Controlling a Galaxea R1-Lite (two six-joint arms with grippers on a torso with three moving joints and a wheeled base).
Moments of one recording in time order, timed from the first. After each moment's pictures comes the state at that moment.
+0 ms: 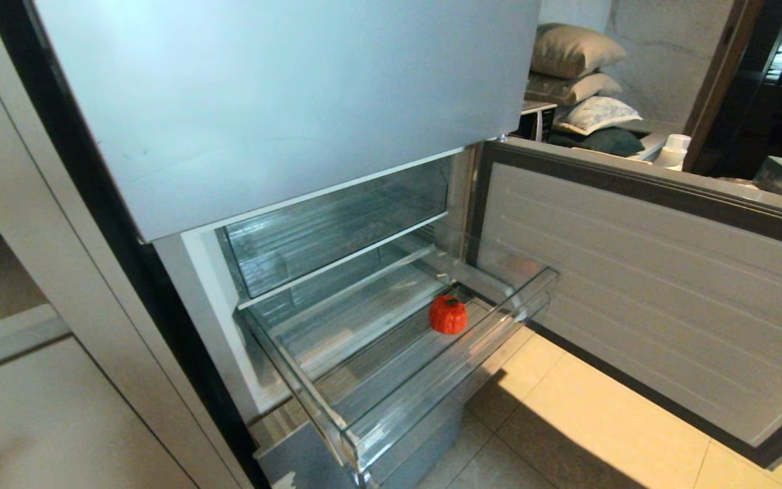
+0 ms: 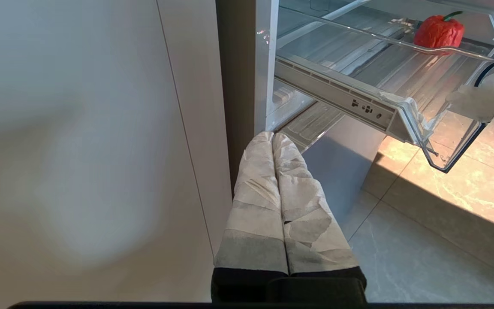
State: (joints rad) left arm 0.00 0.00 -0.03 0.06 0.00 0.01; right arm -0.14 0.38 -0.42 -0.08 -0.22 0.17
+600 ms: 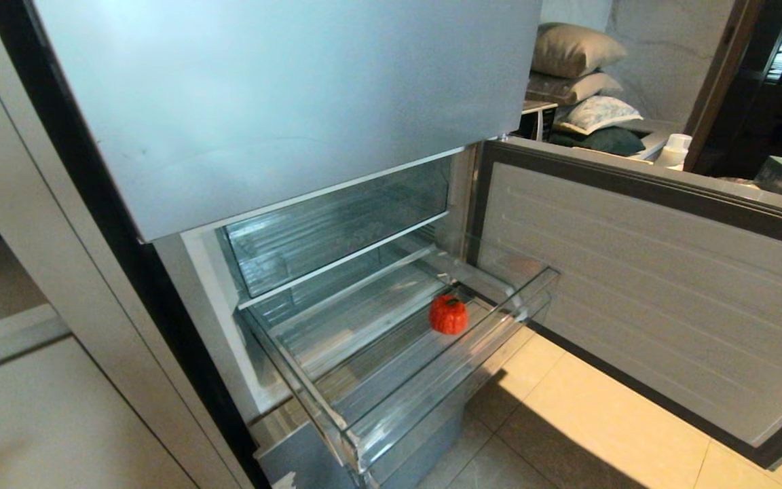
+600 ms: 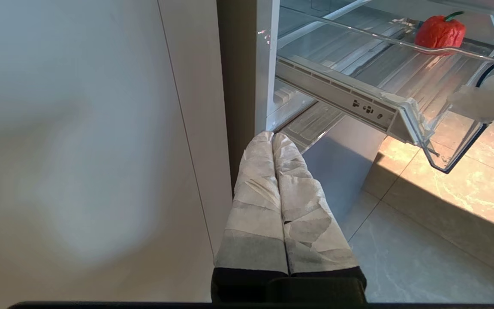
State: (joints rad) left arm 0.00 0.00 -0.03 0.06 0.00 0.01; right arm -0.82 1.06 -0.95 -0.09 0.00 0.20
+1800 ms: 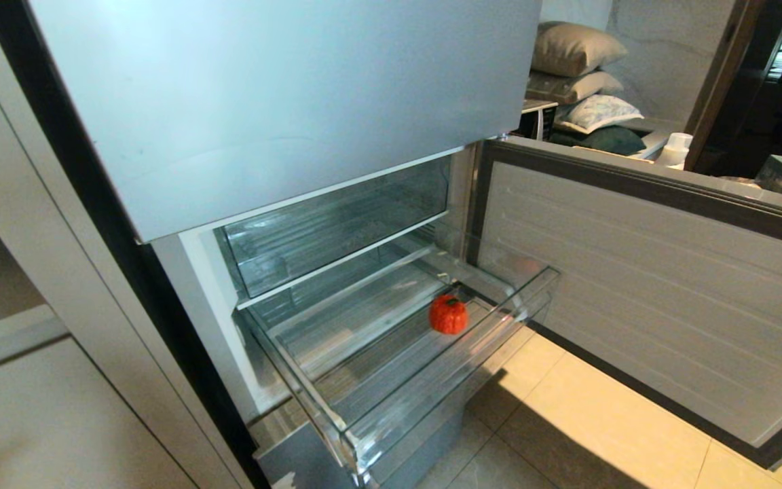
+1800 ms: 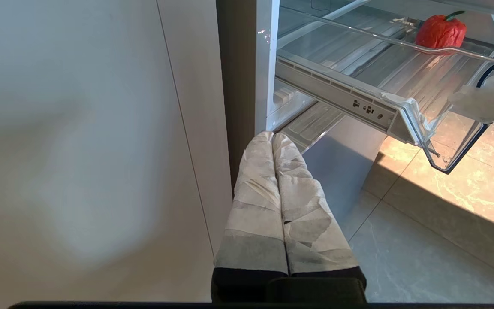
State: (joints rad) left arm 0.00 0.00 -0.03 0.06 0.00 0.01; right arm -1.06 1.84 -1.26 -0.29 0.24 0.19
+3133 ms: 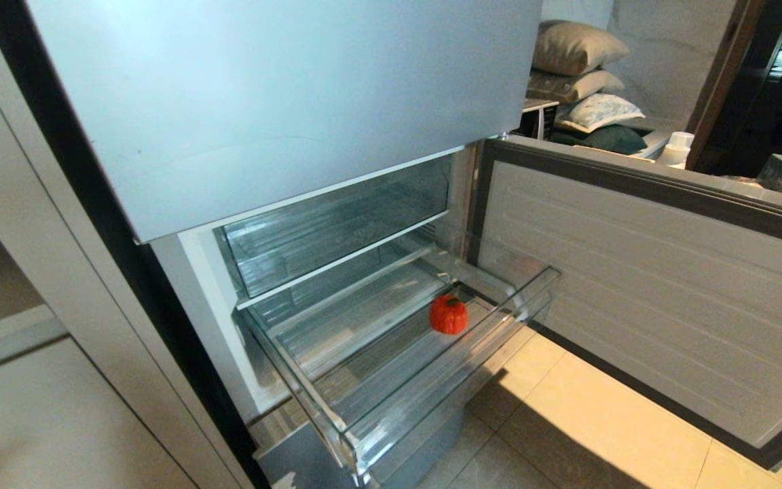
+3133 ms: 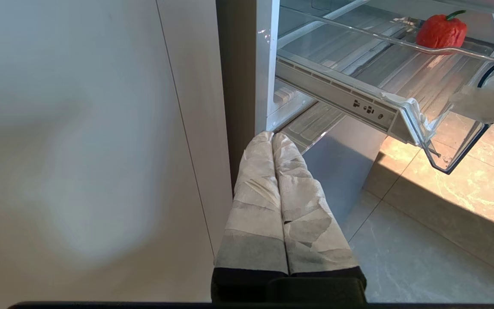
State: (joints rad) left arm 0.00 0.00 -0.03 0.06 0.00 0.01; right arm -0.97 2.47 -1.82 -0.29 0.35 0.13
